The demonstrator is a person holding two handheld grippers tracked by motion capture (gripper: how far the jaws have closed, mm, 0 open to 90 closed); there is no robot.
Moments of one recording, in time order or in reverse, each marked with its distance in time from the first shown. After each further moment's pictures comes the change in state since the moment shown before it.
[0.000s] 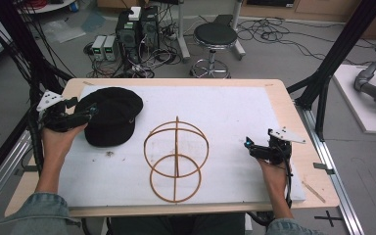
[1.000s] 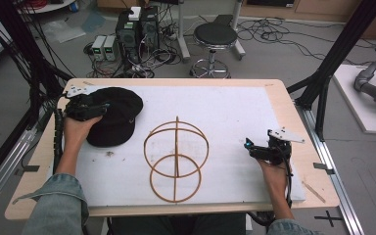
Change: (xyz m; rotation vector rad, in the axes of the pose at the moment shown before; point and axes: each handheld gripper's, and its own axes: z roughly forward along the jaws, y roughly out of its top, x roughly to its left) left arm 0.014 -0.023 0.075 0.192 0.044 -0.017; right arm -0.001 -0.001 0.001 0.025 0.005 -0.006
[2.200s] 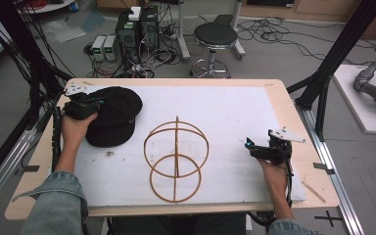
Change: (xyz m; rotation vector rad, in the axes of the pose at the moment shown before) left arm -0.004 0.016 -0.015 -0.041 -0.060 0.033; right arm -0.002 0.000 0.000 0.002 -0.004 0.006
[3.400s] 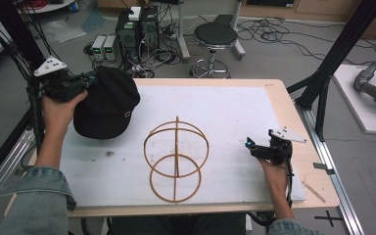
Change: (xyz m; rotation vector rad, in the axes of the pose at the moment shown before) left arm -0.017 0.080 -0.063 -0.205 -0.132 0.063; right arm -0.001 0.000 -0.001 -0.012 0.004 0.016
